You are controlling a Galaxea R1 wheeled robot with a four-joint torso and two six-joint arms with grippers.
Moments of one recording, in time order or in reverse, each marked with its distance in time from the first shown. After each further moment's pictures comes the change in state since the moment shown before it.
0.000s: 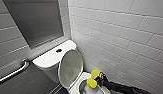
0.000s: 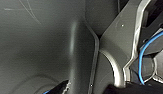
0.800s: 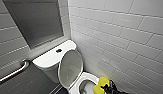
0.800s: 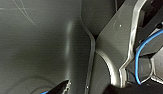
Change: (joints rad) left arm 0.000 0.012 0.001 0.001 -0.001 0.000; right arm -0.126 -0.325 0.424 -0.034 0.116 0.003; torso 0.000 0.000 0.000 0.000
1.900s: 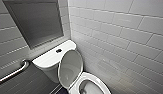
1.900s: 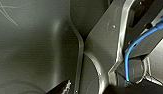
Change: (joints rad) left arm -0.005 0.029 -0.001 0.002 0.001 0.004; right arm -0.227 -0.455 0.576 -0.093 0.009 0.001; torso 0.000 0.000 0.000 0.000
